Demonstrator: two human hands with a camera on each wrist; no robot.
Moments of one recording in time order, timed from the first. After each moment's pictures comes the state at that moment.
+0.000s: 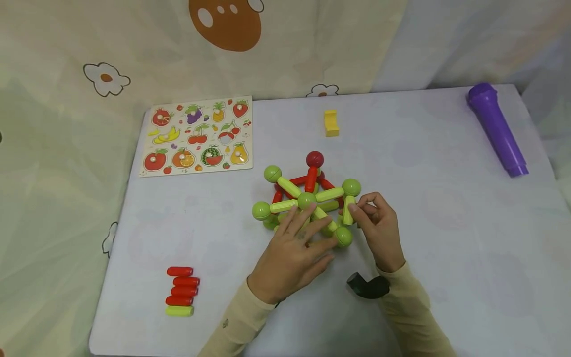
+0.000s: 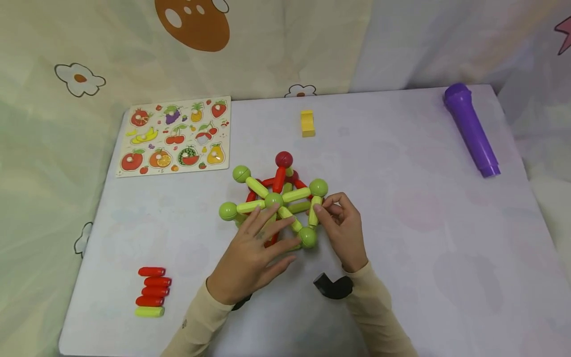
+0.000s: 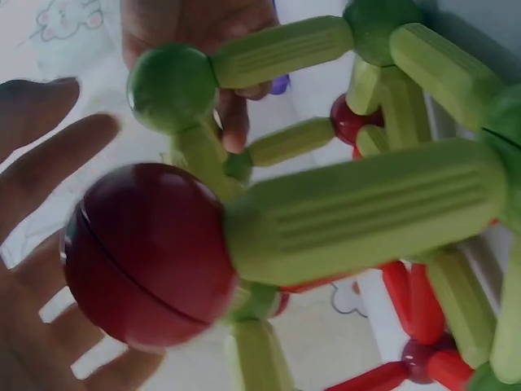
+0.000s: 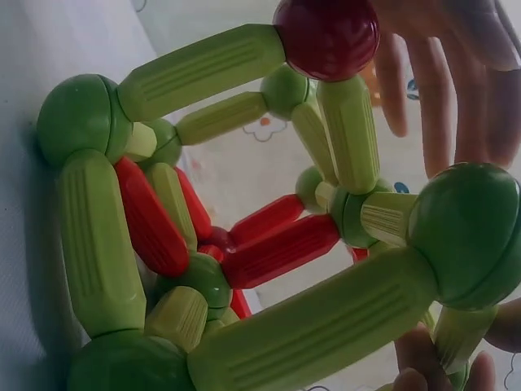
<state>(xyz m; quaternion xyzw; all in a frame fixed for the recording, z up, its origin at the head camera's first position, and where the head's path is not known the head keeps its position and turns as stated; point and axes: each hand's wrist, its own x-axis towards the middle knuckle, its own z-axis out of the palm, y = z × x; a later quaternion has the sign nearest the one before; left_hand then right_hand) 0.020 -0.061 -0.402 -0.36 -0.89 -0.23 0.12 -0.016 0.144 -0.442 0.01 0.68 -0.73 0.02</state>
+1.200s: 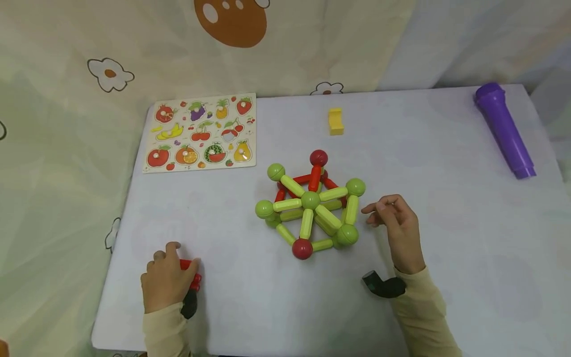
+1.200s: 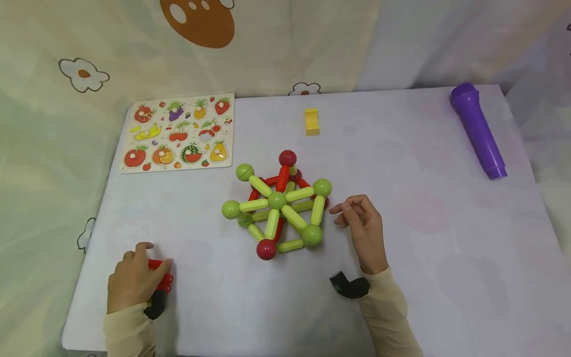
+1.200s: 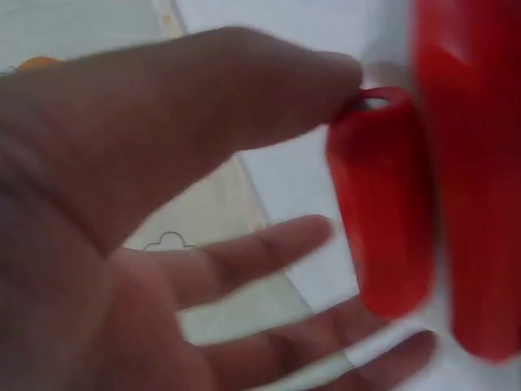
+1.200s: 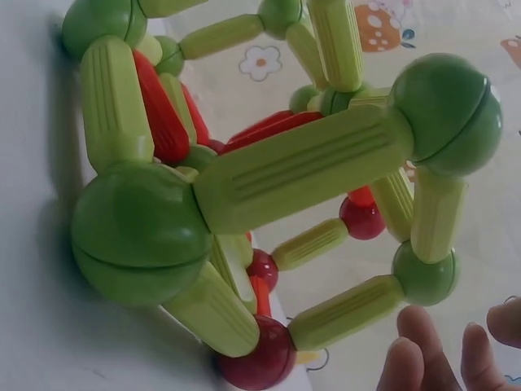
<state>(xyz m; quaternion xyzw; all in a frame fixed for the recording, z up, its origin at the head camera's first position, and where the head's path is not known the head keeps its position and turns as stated) 0.076 -0.240 -0.438 0.19 -0.97 -0.11 -0.08 -0.014 0.175 -0.450 0.03 0.71 -0.70 0.00</state>
